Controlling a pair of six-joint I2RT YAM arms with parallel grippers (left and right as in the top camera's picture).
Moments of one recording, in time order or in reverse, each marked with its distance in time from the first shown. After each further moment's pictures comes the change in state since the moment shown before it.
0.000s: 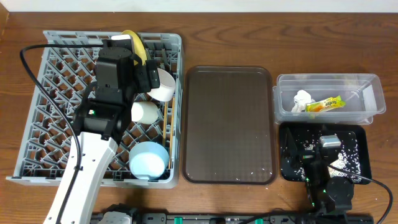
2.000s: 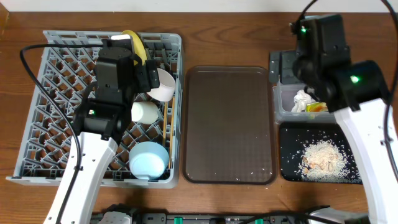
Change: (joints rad) left arm 0.000 0.000 0.000 0.002 -0.003 0.000; right arm 0.228 1.458 1.698 -1.030 0.199 0.099
